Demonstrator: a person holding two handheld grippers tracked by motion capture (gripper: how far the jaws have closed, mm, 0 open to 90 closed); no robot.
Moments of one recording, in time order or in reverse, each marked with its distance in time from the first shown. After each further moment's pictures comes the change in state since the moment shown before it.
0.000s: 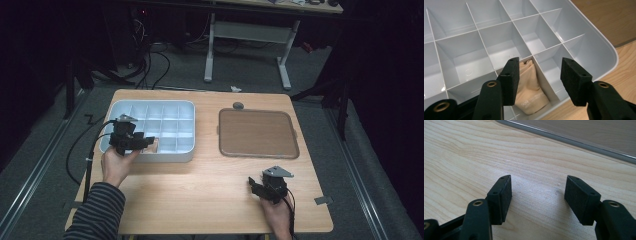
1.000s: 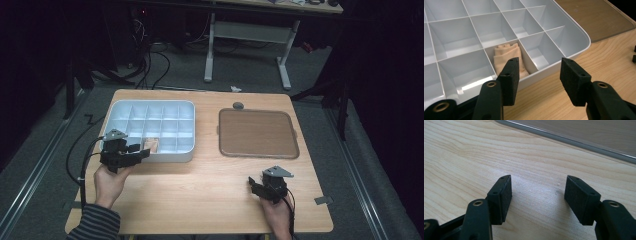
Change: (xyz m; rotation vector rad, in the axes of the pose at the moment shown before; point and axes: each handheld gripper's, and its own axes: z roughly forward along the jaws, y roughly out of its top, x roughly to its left) left arm -0.011 -0.042 -0.030 -0.082 -0.062 -0.023; right arm 0.000 0.000 0.000 0.000 -0.003 0.004
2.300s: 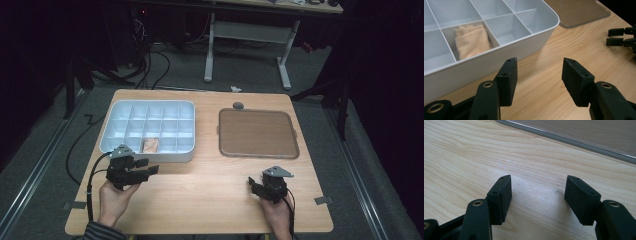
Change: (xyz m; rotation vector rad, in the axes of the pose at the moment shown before) left arm -0.032 -0.030 -0.002 0.018 -0.098 0.036; right arm 0.000 0.000 0.000 0.000 0.001 0.000
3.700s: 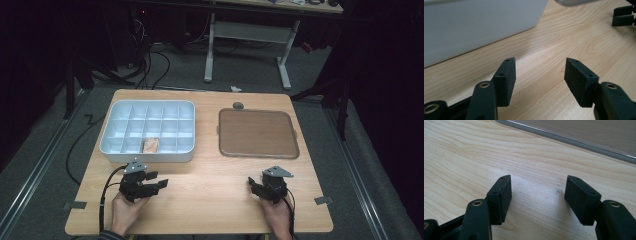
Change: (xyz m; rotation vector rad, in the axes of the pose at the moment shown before) left arm -0.007 -0.044 0.041 0.027 -0.030 0.017; right arm 0.000 0.000 0.000 0.000 0.001 -0.001
